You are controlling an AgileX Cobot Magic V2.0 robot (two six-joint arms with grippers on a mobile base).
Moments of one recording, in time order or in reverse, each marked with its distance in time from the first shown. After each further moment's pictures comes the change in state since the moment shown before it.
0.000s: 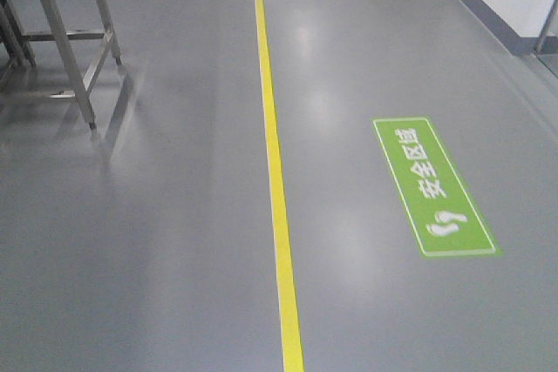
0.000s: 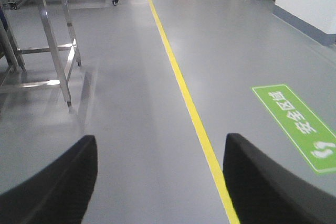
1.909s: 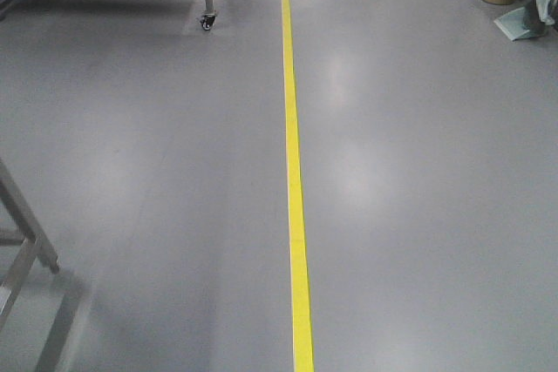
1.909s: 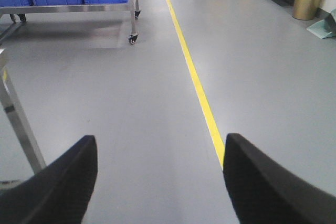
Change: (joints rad) left arm 0.000 0.000 0.000 0.000 0.001 0.000; right arm 0.000 0.000 0.000 0.000 0.000 0.000
